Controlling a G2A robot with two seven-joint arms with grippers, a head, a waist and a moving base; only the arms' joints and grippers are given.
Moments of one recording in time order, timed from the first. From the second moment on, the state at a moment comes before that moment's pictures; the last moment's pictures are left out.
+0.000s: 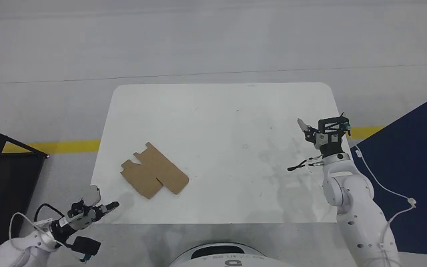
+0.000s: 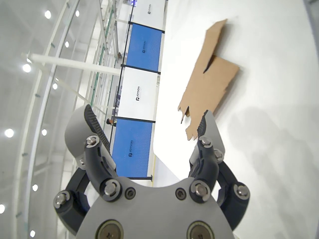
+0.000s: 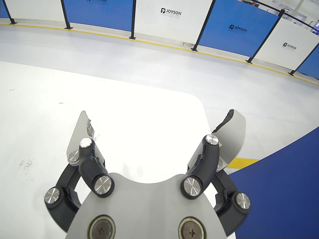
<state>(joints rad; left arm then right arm) 2.08 -1.04 -1.98 -1.51 2.47 0.26 1.32 -1.73 -1.15 1.60 -1.80 -1.33 0.00 0.00</state>
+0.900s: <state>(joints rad) 2.01 -1.03 -1.84 -1.60 2.93 0.31 0.99 -1.73 -1.15 1.60 -1.80 -1.33 0.00 0.00</state>
